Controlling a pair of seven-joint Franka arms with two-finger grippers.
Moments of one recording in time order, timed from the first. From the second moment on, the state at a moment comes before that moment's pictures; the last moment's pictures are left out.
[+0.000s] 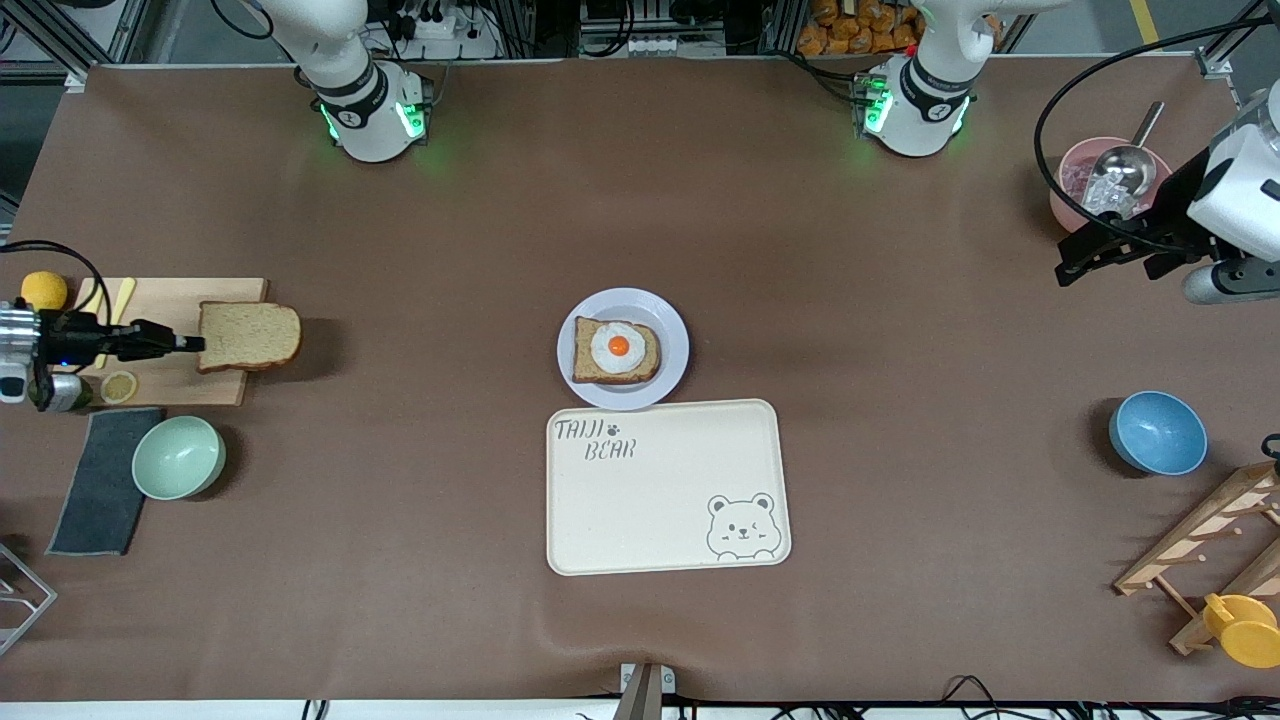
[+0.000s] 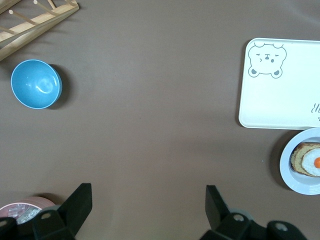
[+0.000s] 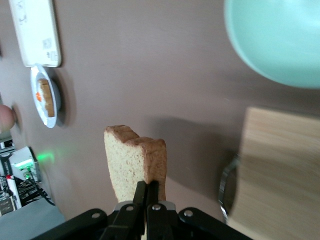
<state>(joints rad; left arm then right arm) -0.03 0.04 -0.09 -1.52 -0.02 1.56 -0.20 -0.51 0.53 -0.01 -1.70 0.51 1.60 -0.83</state>
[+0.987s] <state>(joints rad) -0.04 0.05 -0.10 -1.52 -0.04 1.56 -0.20 -0.17 0.37 0.00 -1.92 0.77 1.80 -0.59</state>
